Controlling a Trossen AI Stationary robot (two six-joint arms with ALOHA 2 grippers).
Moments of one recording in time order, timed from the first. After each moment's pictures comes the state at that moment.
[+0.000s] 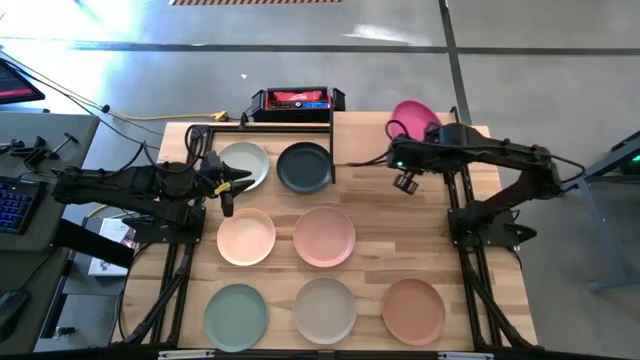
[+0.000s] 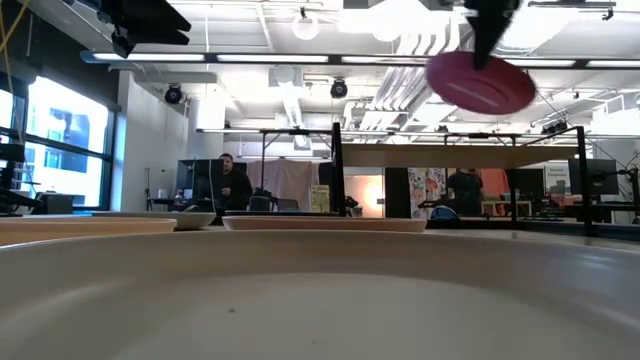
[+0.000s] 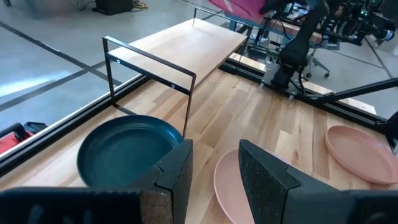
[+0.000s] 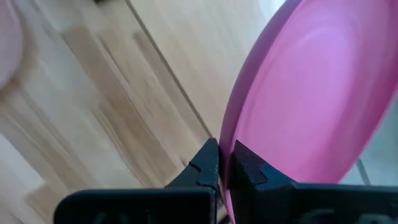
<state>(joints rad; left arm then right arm) -0.09 0.59 0.69 -0.45 -0.46 -0.37 -0.12 1.38 1.56 -1.57 0.49 0.35</state>
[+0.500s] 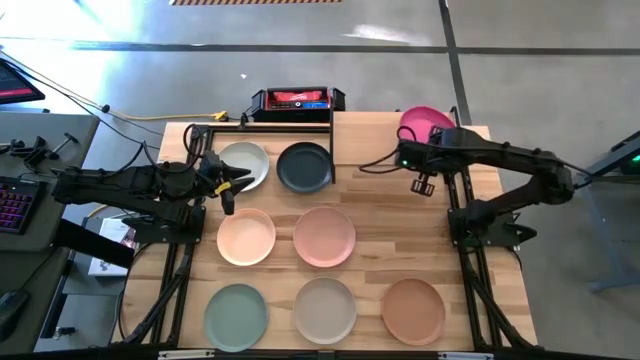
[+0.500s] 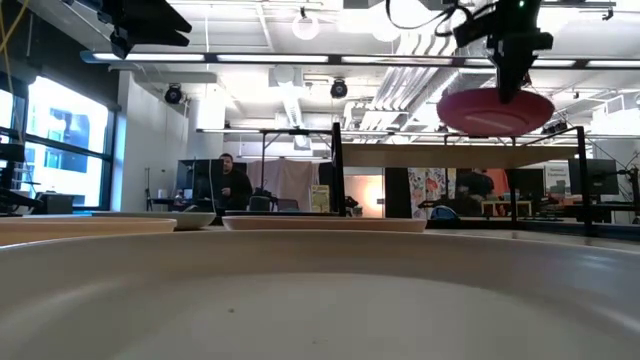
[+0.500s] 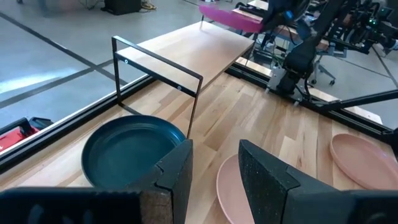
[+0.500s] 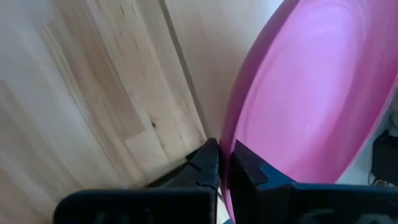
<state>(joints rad) -0.09 0.59 0.69 -0.45 -0.49 -0.39 -0.25 1.30 1.32 -1.51 0.47 0.05</state>
